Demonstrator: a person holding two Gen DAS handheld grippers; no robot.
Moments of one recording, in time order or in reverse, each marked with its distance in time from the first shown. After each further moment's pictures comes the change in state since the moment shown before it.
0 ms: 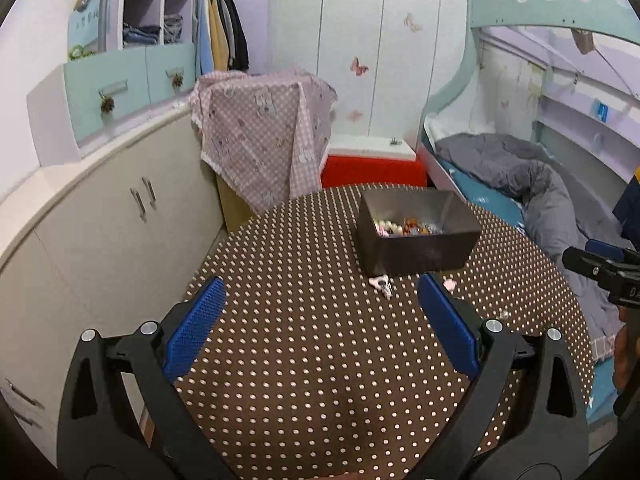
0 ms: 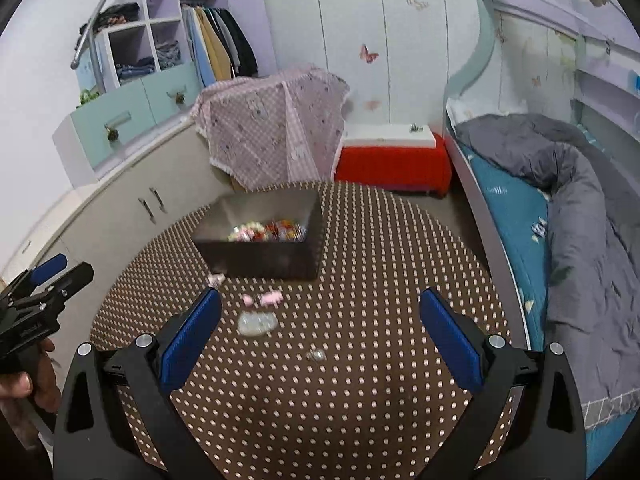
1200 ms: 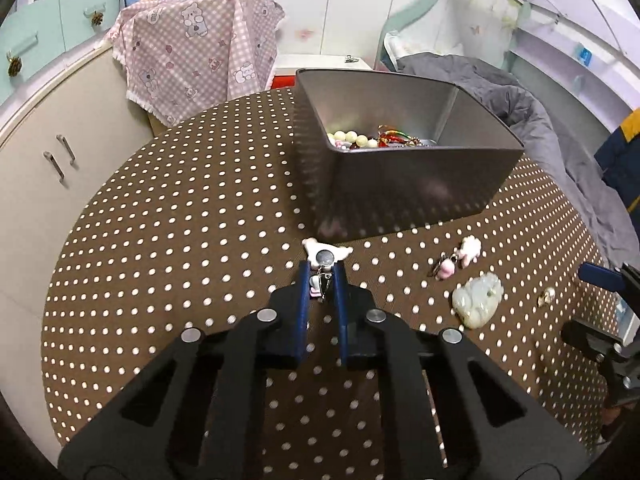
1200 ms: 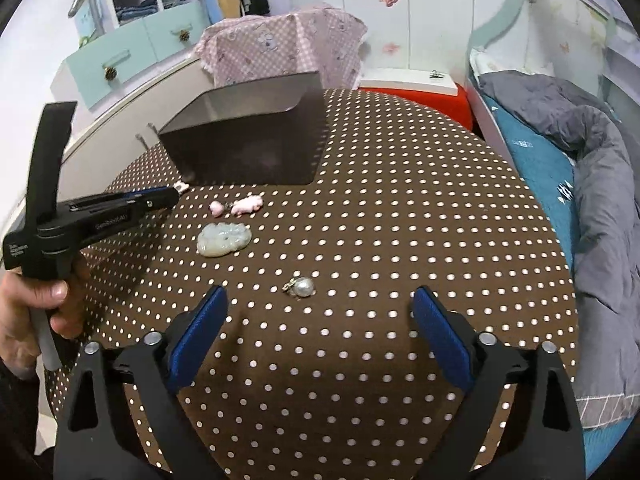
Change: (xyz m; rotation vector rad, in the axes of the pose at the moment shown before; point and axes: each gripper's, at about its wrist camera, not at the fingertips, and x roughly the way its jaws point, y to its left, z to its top) left arm 0.130 -0.027 -0.018 0.081 0.277 -0.167; right arm 0.071 -0.003 -0.050 -0.065 0.184 0.052
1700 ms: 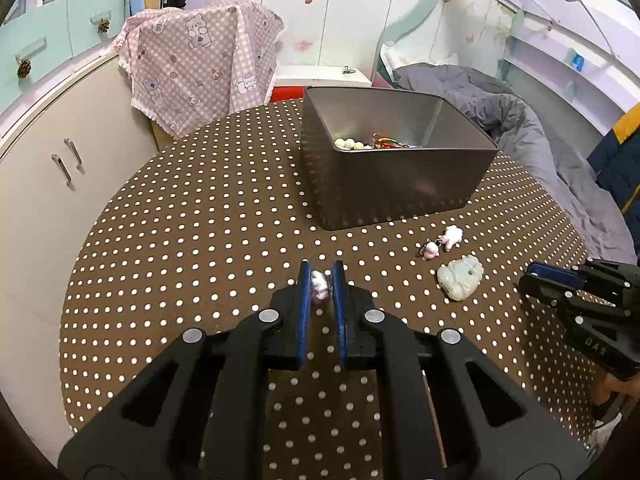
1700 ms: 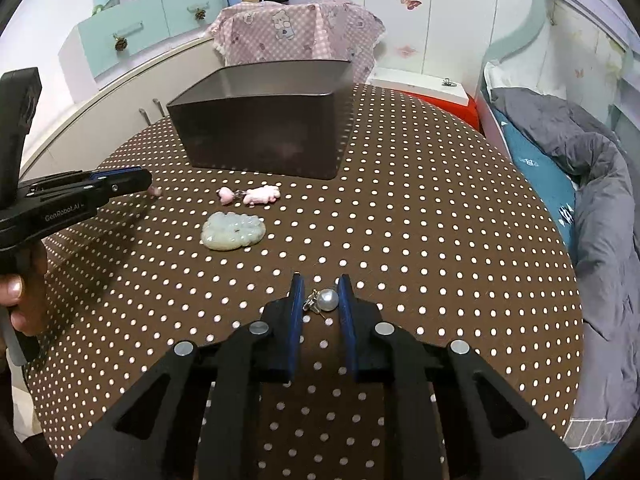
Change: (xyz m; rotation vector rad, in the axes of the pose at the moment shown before) left arm -0.025 0.008 -0.005 -0.002 -0.041 -0.013; right arm 0.010 0.019 0.003 -0.075 0.005 -0.012
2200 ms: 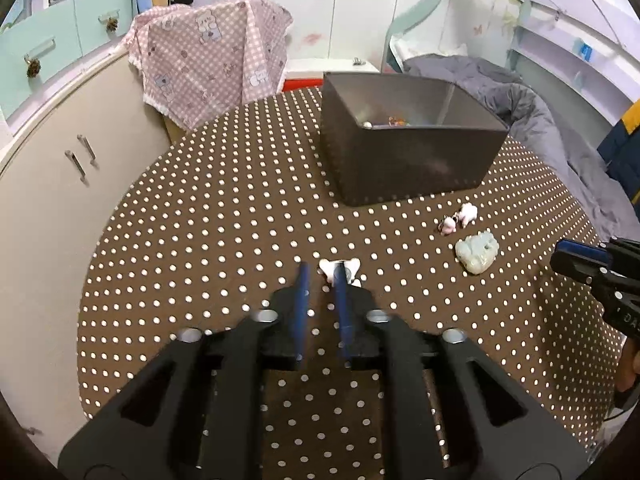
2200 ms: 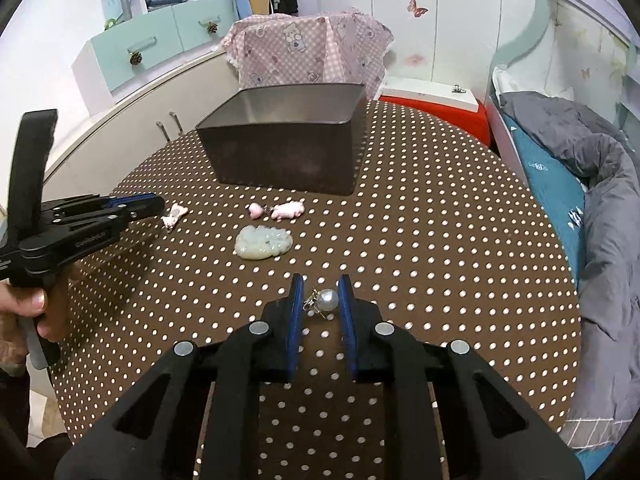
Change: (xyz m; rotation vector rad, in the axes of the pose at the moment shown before) left arm 0.001 0.006 -0.010 0.011 0.035 0.049; right arm -0.018 0.002 -0.001 0.001 -0.021 0.055
